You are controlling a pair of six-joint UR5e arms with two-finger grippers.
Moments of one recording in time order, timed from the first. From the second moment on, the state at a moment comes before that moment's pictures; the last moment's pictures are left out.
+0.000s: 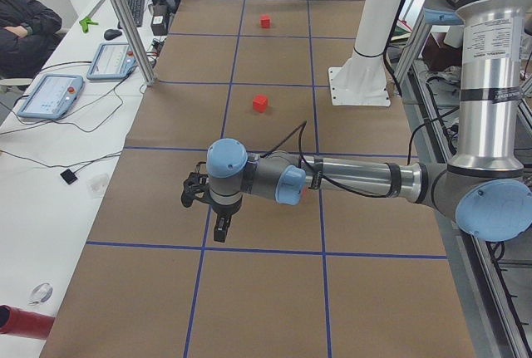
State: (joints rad) left arm -1.52 -1.53 -1.69 -1.74 -2.34 -0.07; right arm 1.52 -1.68 1.77 -1.53 2.35 0.07
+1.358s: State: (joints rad) left arm -0.89 -2.02 -1.77 -1.81 -2.03 -0.96; right arm 1.51 -1.67 1.77 -1.49 2.35 0.08
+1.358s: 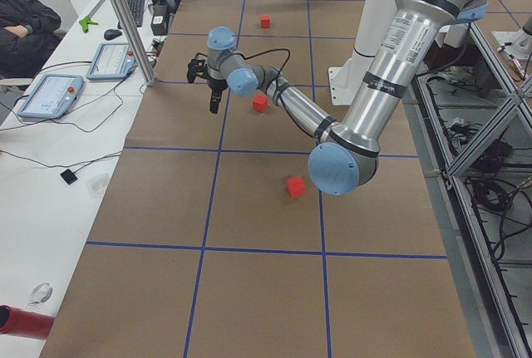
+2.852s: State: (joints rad) left arm -0.51 -2.06 -1.66 -2.05 -1.79 -0.96; right arm 1.51 -1.67 1.77 -1.49 2.35 0.07
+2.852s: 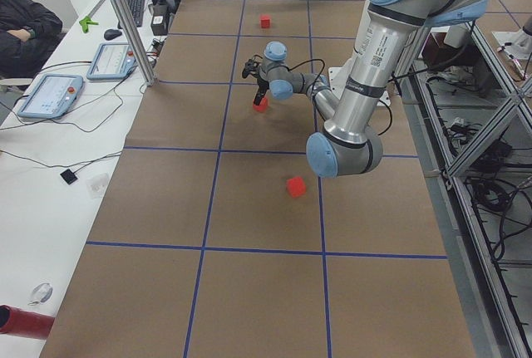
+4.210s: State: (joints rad) left arm -0.50 -2.08 -1.63 -2.04 -1.77 -0.99; right arm 1.51 -1.67 1.77 -1.49 2.36 0.07
